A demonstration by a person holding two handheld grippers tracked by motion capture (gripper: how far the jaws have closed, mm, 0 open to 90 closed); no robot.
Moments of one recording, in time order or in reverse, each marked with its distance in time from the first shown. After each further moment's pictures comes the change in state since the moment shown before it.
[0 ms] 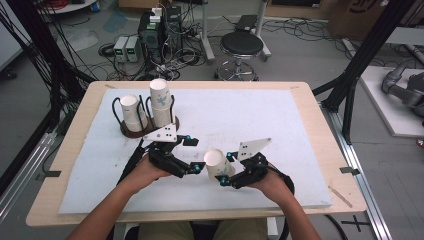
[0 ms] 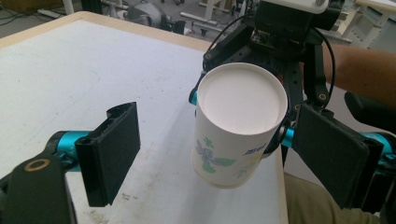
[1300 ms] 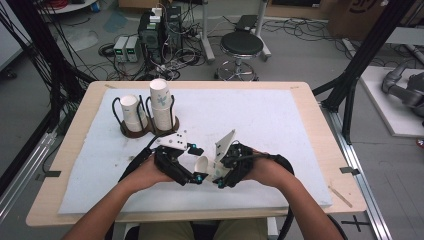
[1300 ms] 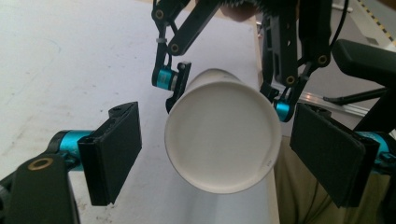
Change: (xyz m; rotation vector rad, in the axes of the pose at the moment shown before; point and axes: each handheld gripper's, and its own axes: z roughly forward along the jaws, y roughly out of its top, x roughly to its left) left arm -0.005 -0.001 0.016 0.184 -0.087 0.068; right arm 0.004 0.057 0.018 0.440 0.066 -0.223
